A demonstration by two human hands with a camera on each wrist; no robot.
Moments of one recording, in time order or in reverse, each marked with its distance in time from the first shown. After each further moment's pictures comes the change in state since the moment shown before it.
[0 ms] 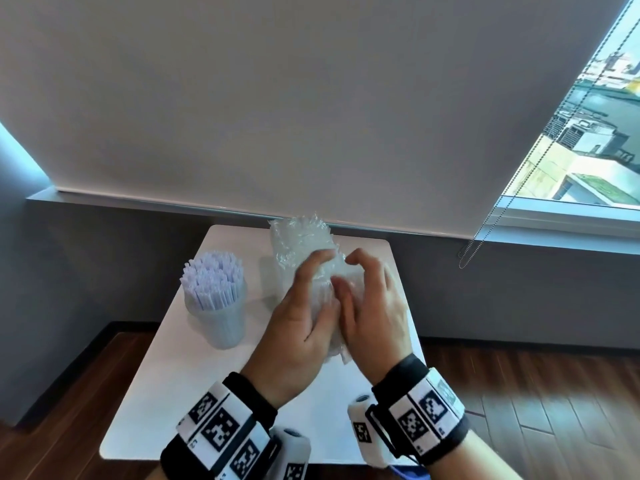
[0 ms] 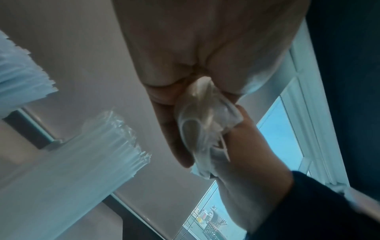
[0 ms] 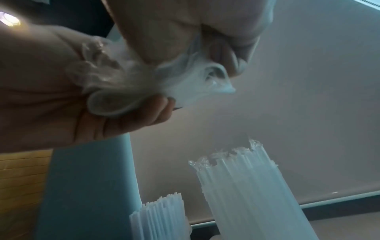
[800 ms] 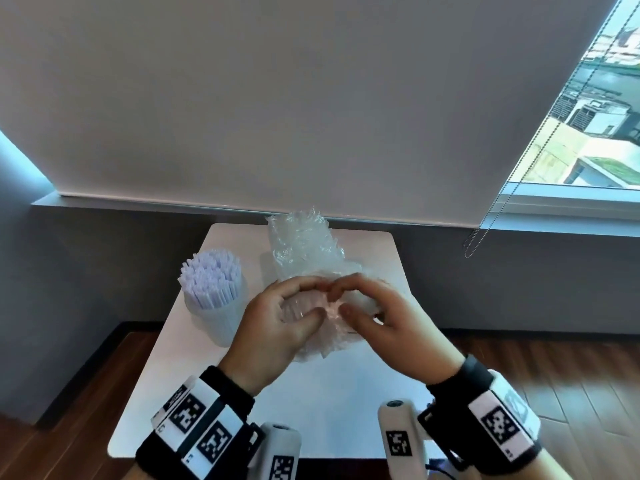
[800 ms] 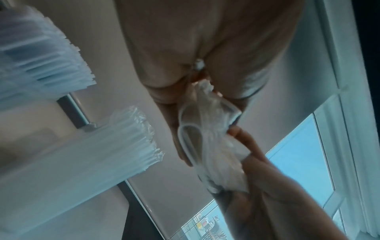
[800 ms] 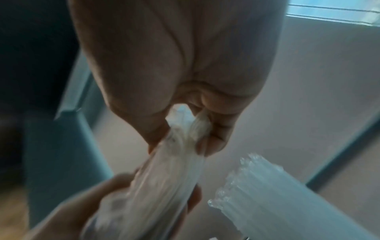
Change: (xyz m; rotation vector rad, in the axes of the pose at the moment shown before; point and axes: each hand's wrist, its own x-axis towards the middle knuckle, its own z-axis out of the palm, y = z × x) left_hand 0.004 -0.003 -0.014 -0.110 0.009 -0.255; right_hand 0.006 0.023 -0.040 0.359 -0.539 0.024
